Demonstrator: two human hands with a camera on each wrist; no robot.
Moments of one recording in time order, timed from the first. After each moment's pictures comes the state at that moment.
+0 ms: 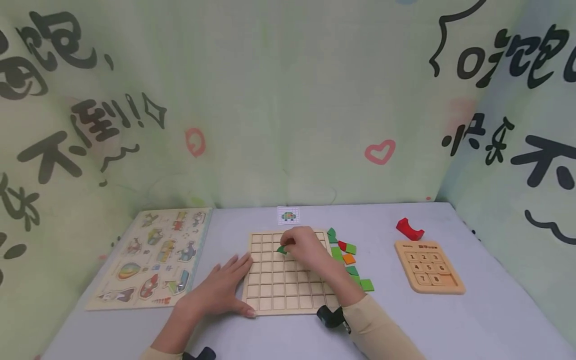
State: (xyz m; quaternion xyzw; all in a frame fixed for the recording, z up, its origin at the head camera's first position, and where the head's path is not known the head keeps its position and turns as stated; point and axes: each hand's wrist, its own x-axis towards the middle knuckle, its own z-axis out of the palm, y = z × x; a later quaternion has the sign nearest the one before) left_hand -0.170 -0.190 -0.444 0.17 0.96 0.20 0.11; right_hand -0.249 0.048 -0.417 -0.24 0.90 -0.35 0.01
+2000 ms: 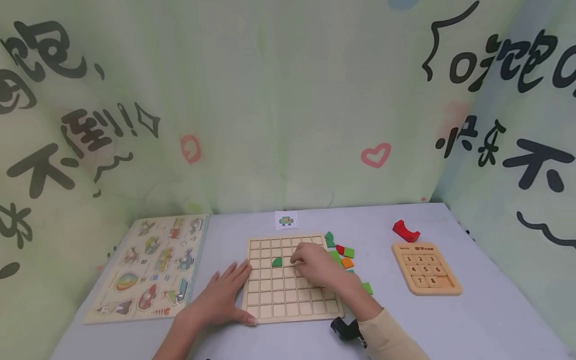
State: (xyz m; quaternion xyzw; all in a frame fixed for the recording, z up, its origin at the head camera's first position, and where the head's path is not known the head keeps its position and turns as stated) left_hand -0.172 -0.192 -0.454 0.17 0.95 0.21 0.11; right_hand -0.230 0.076 -0.423 -0.26 0.93 -0.26 0.03
